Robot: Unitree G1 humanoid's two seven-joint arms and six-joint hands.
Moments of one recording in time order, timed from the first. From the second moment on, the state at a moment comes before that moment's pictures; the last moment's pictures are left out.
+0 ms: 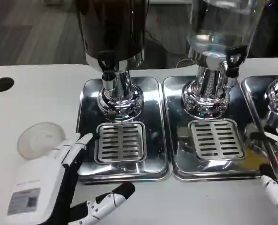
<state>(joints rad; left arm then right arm) 0.61 0.27 -0.09 -0.49 0.91 -0.14 0.18 0.48 -0.40 -0.16 -0.11 -0.32 -0.55 0.02</state>
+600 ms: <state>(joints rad) 0.63 0.27 -0.09 -0.51 0.91 -0.14 0.18 0.48 -0.40 -0.17 -0.12 -0.31 -0.55 0.03</state>
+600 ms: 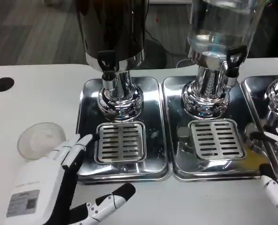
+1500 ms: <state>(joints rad) 0.65 0.27 -0.09 -0.53 0.91 -0.14 0.19 0.50 -0.40 -0.17 -0.13 -0.31 -0.56 0.03</state>
